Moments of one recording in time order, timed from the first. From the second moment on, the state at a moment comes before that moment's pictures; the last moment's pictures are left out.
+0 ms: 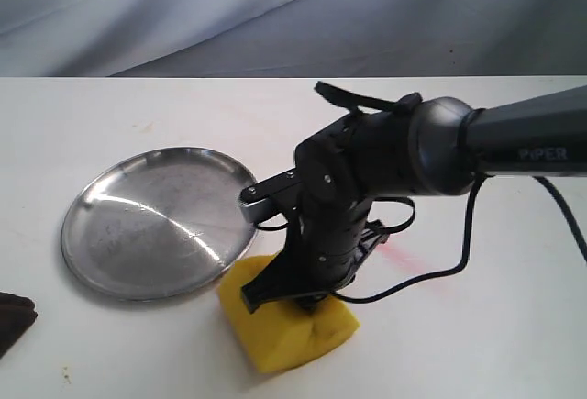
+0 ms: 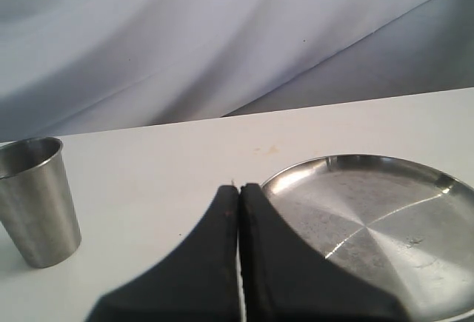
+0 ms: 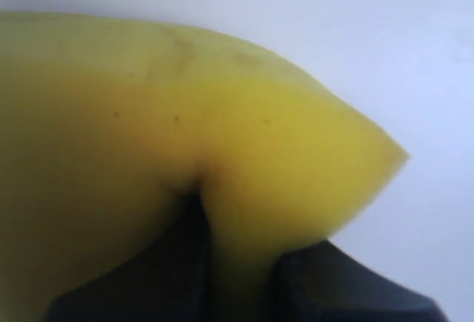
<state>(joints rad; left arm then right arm) -0.04 0.00 0.00 -0.06 0.21 0.16 0.89 2.01 -1.23 0.02 0.79 0.19</state>
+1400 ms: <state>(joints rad) -0.04 0.00 0.00 -0.06 0.21 0.16 0.98 2.16 -1.53 -0.30 1.19 0.19</state>
